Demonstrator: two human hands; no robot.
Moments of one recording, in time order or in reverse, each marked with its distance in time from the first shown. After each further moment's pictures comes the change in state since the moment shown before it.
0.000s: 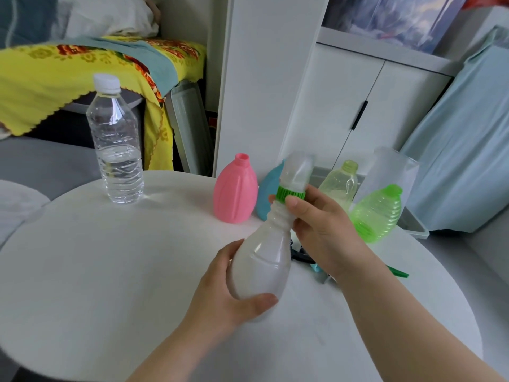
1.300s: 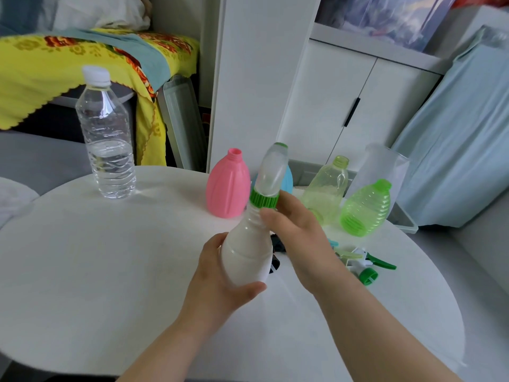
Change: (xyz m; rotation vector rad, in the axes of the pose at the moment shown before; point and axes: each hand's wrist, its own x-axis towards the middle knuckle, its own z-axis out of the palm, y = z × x) left_hand 0.009 -0.015 0.010 0.100 0.134 0.029; right_hand -0.018 0.012 0.022 -0.356 0.115 0.002
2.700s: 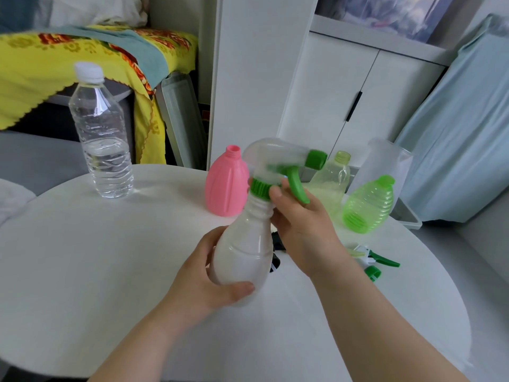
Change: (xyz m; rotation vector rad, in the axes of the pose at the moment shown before) left_hand 0.007 0.010 -0.025 -0.177 -0.201 0.020; right_hand 0.017 0.006 -0.007 0.438 -0.052 -0.013
